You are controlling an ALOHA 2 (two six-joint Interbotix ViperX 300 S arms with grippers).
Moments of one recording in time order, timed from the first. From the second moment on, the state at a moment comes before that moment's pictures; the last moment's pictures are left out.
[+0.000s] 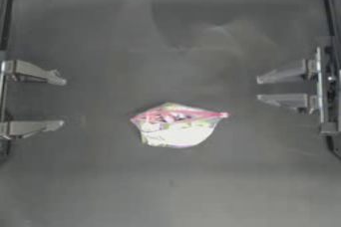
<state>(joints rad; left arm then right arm) 0.08 -1.03 1.13 -0.09 -0.02 0.14 -0.14 -0.84 1.06 -0.03 0.03 0.00</state>
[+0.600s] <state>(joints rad) 0.09 -1.13 1.17 -0.09 -0.02 0.14 -0.14 -0.89 1.08 -0.03 0.03 0.00</state>
